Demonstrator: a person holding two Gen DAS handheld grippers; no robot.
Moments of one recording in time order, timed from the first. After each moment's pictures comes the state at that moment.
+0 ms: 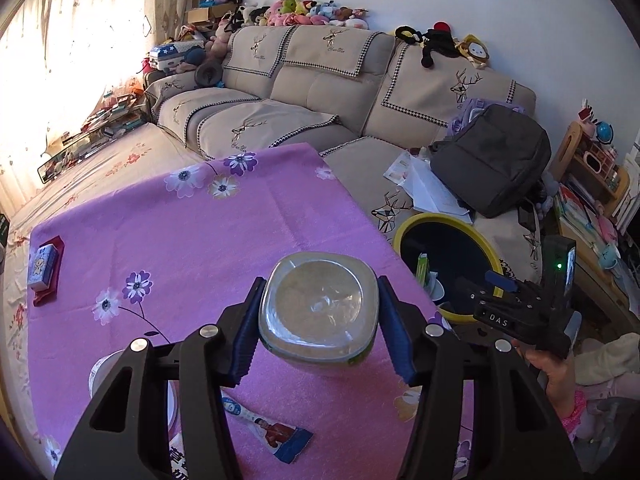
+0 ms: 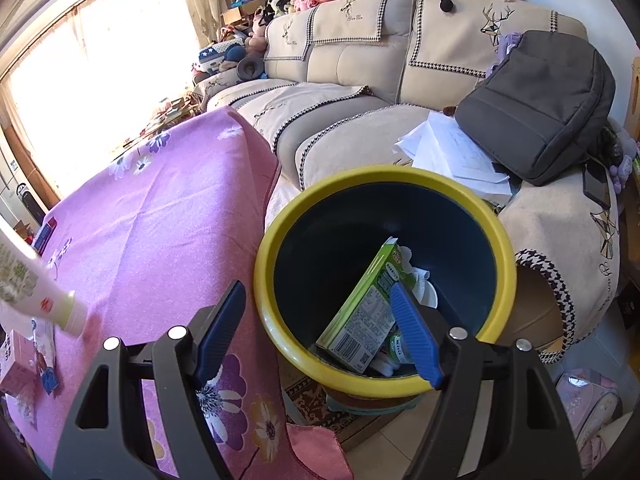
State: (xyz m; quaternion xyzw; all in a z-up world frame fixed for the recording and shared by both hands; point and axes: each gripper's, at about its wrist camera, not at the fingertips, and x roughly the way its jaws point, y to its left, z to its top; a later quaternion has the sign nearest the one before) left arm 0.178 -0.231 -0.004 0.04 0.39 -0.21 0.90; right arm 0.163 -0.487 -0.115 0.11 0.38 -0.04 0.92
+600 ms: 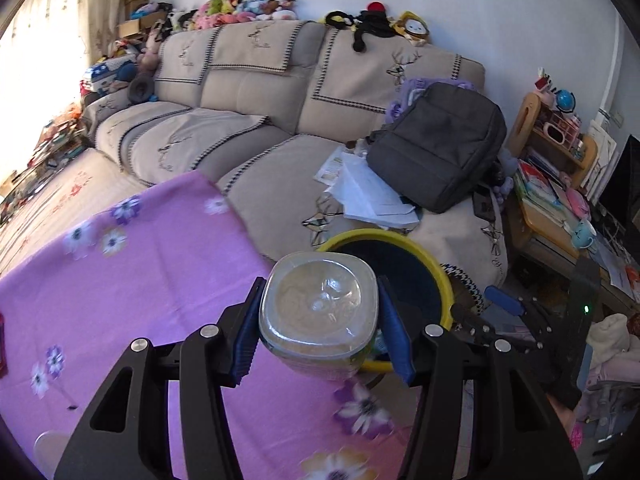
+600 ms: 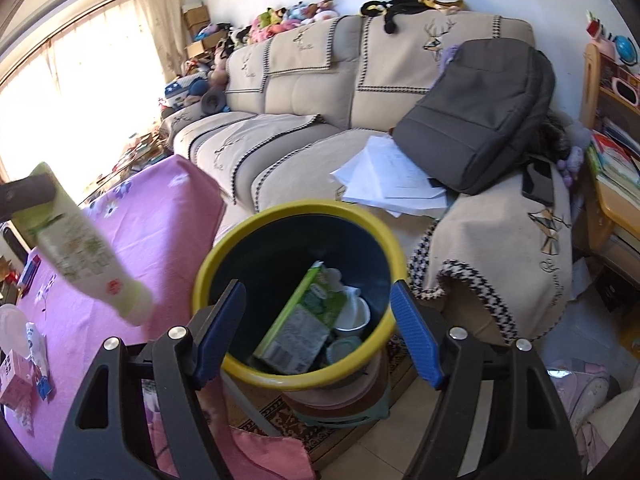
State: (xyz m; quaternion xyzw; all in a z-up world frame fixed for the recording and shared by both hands) left arm 0.223 -0.381 -0.004 0.07 0.39 -0.30 0.87; right arm 0.120 -0.552 -0.087 0.13 0.34 -0.11 0.92
